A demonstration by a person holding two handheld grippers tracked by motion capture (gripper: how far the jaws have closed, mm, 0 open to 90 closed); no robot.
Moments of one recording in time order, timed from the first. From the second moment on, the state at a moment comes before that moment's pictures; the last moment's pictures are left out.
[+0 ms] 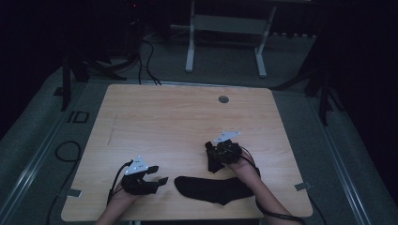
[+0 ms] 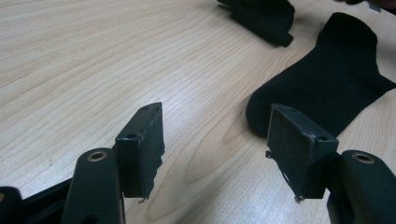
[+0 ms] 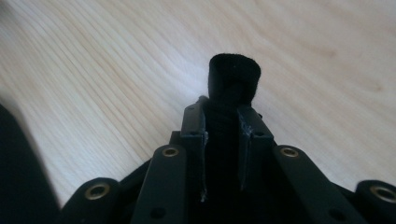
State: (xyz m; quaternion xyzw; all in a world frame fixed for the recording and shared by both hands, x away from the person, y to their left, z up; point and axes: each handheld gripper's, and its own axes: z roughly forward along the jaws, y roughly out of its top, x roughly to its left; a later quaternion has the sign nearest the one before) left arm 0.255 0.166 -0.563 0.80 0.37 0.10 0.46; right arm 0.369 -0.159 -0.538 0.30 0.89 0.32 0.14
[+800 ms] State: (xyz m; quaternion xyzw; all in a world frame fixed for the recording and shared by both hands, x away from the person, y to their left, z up) left arm 0.331 0.104 -0.538 0.82 0.34 0.09 0.45; right arm 0.362 -0.207 -0.526 0.36 0.87 0.33 0.12
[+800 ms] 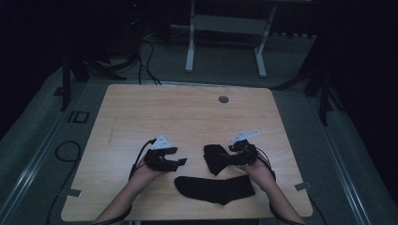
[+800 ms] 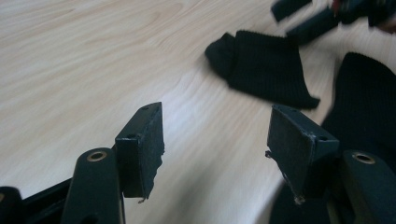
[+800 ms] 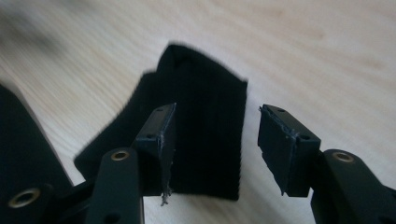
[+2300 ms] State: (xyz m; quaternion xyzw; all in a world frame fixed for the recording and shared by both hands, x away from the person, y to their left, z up) left arm 0.380 0.077 -0.520 0.85 0.33 0.06 0.41; right arm 0.355 -0.233 -0.497 0.37 0.83 0.38 0.15
